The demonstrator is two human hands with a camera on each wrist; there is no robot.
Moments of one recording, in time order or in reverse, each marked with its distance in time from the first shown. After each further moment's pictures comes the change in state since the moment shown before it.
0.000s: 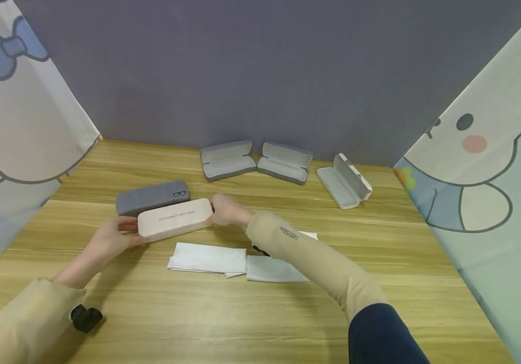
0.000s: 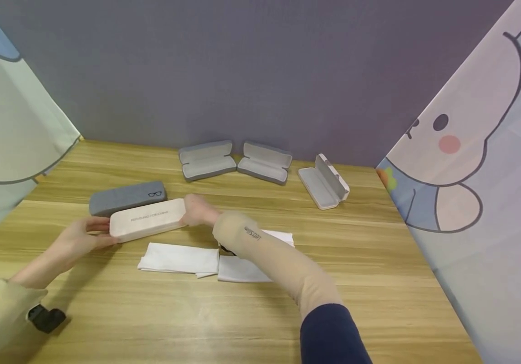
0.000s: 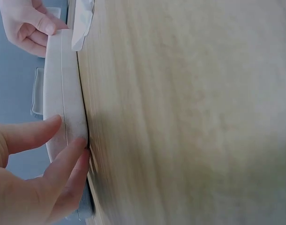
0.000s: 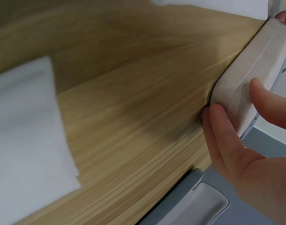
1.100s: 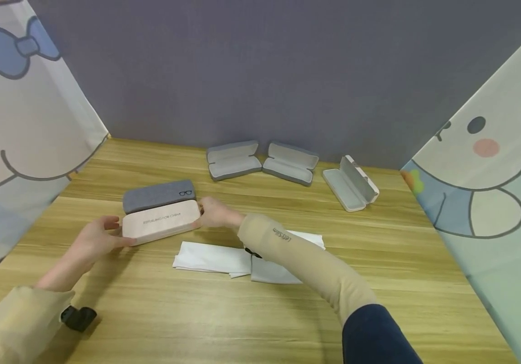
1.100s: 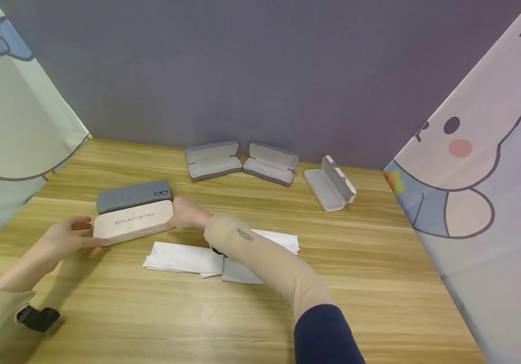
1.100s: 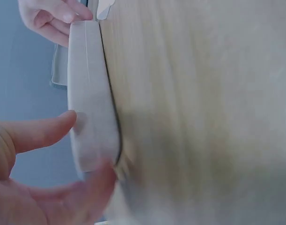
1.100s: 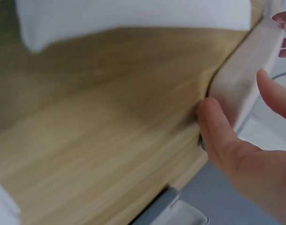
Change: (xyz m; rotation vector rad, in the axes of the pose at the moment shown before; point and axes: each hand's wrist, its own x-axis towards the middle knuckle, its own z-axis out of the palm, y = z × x) left_hand -0.019 -0.006 -0.027 0.103 0.026 -0.127; right_hand 0.009 -0.021 0.011 0.170 -0.062 -0.091
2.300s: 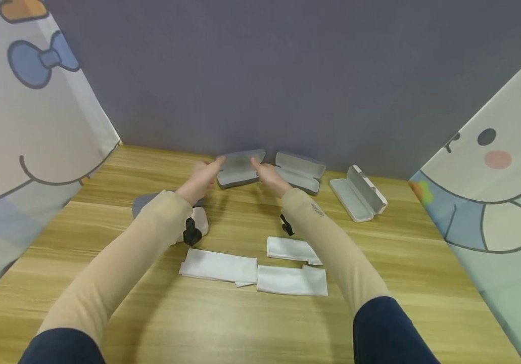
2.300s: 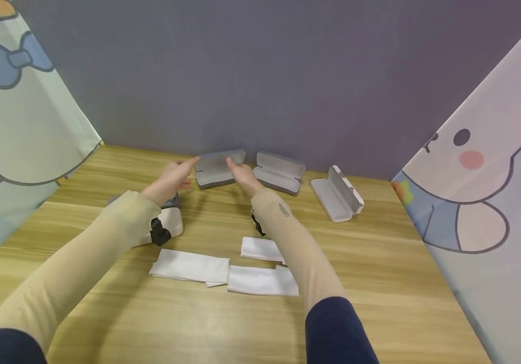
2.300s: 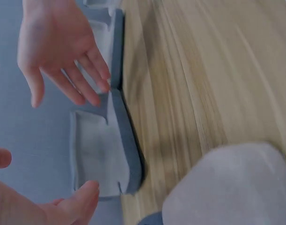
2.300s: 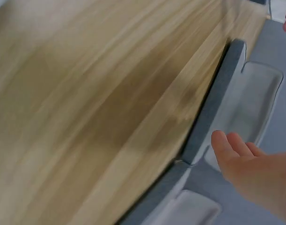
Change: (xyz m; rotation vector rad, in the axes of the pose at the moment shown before) left_hand 0.103 0.177 0.051 -0.476 -0.018 -0.011; right_hand 0.006 0.073 -0.104 0.530 0.249 0.186
